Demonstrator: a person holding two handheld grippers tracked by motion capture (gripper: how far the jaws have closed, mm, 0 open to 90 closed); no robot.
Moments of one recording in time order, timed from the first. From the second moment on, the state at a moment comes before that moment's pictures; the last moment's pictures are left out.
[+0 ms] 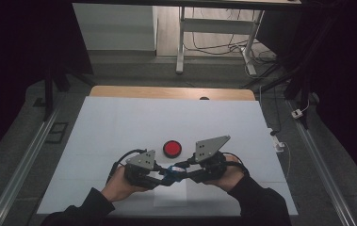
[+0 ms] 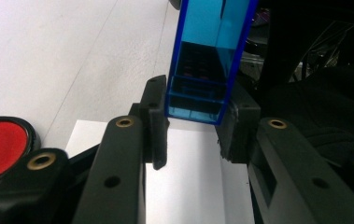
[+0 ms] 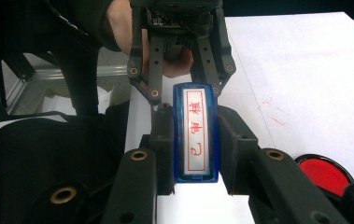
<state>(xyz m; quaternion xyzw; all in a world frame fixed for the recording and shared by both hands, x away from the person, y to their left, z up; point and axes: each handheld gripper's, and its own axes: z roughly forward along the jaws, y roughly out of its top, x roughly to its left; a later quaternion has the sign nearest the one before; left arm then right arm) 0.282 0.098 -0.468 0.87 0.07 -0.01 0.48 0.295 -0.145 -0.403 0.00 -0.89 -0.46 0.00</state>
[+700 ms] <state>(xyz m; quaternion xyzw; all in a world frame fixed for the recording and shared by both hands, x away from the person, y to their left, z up) 0.291 0.102 -0.467 0.87 0.13 -0.06 0.48 0.289 -0.147 -0.403 0.02 -0.88 -0.47 -0.06</state>
